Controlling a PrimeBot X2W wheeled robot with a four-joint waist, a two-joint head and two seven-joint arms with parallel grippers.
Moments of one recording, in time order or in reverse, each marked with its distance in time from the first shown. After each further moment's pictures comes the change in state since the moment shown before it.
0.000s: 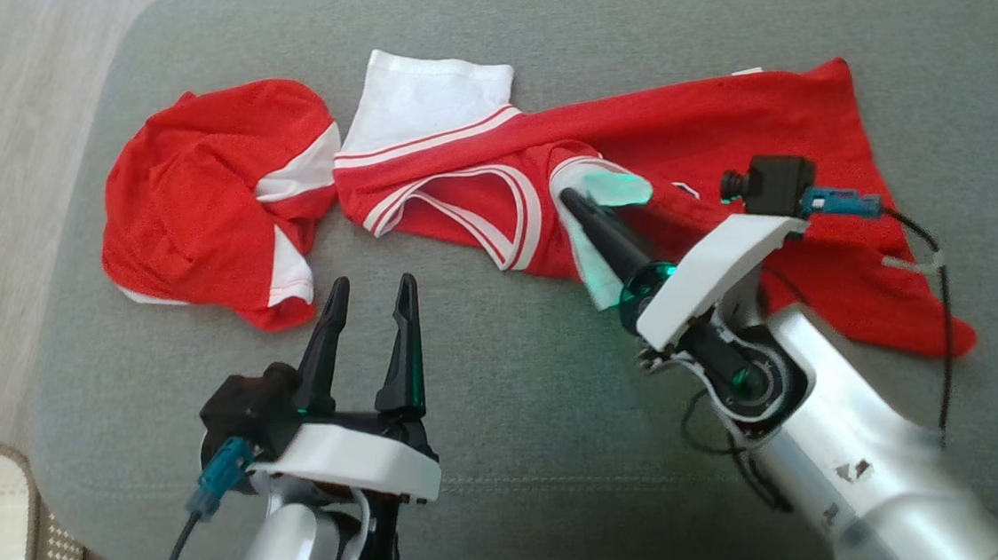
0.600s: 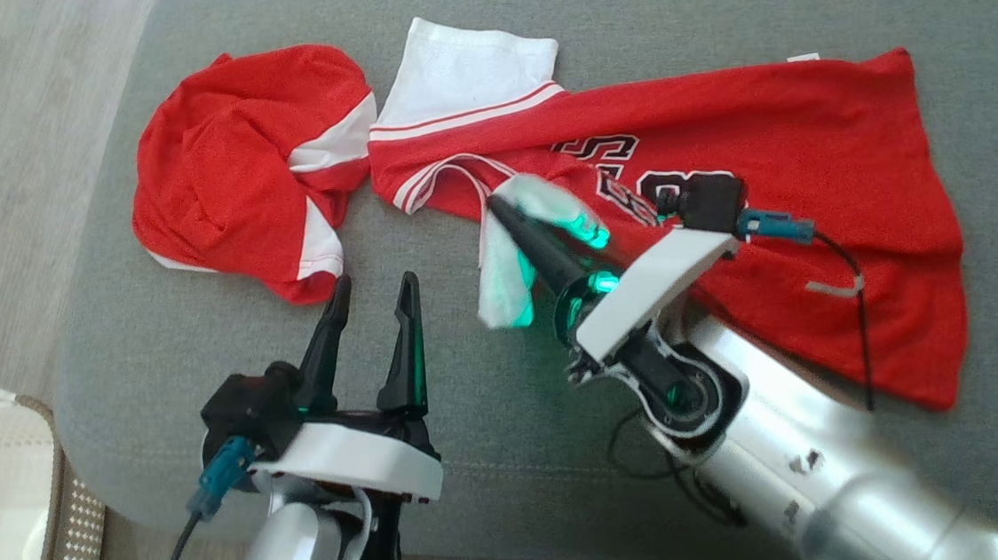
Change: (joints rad) left arm 0.000 0.000 -0.004 -0.008 -0.002 0.002 0.000; right arm -0.090 0.002 0.279 0.017 0.340 -0.001 -0.207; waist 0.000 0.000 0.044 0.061
